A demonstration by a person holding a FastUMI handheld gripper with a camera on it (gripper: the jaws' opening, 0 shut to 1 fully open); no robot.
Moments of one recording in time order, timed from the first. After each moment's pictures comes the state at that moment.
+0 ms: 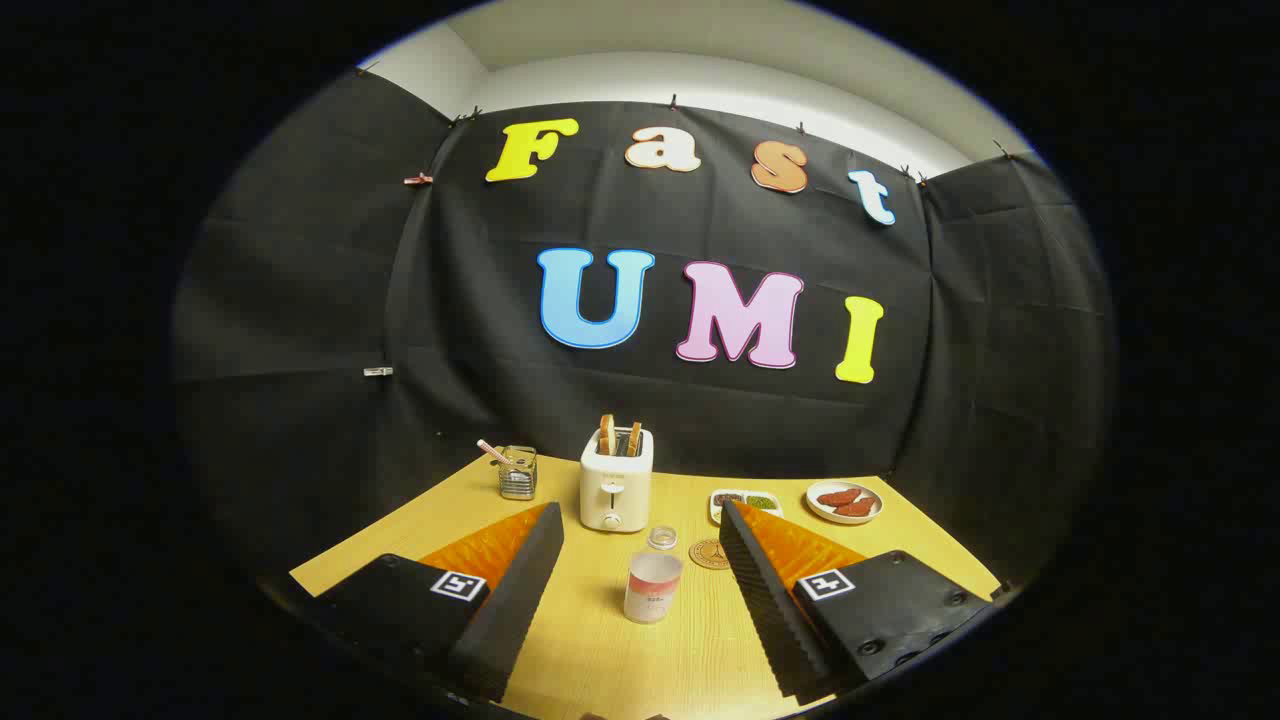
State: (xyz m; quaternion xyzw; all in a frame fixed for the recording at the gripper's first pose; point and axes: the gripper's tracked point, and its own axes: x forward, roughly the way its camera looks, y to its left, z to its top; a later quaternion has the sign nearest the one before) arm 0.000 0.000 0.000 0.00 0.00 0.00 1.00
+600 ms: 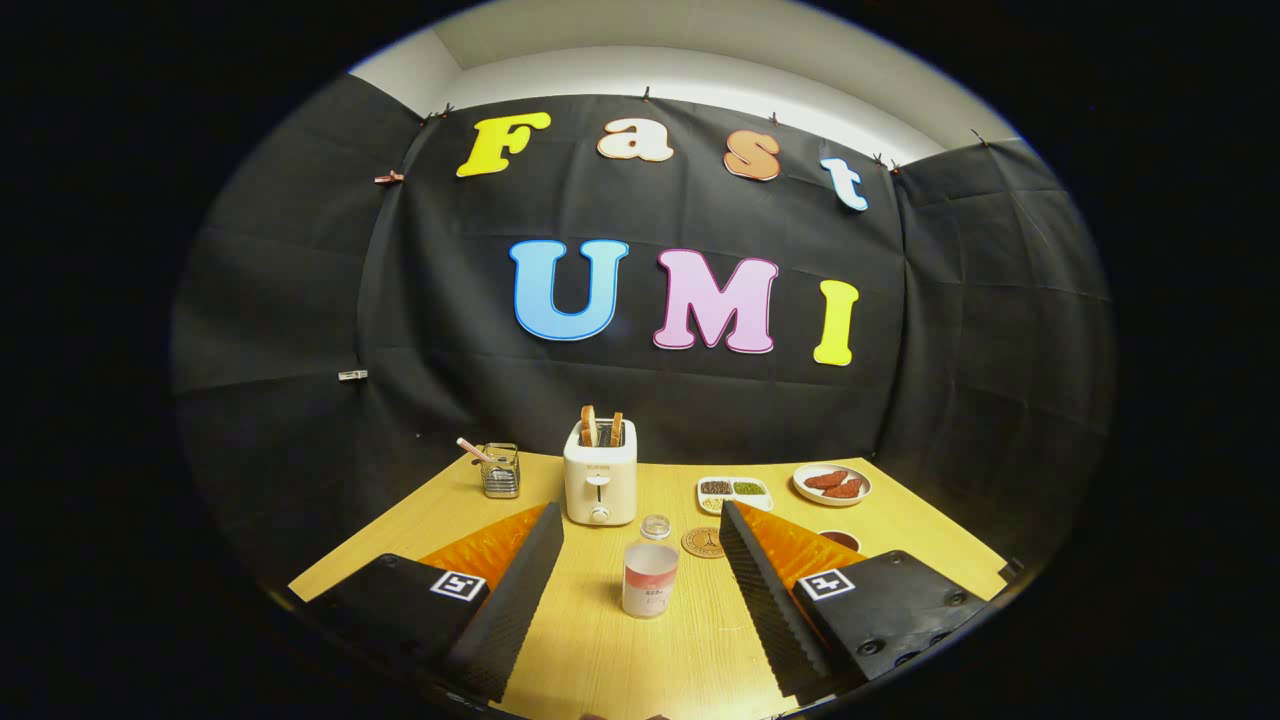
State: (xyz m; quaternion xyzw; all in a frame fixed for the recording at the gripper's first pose) arm 0.006 0.001 -0.017 0.03 0.01 -0.04 1.00
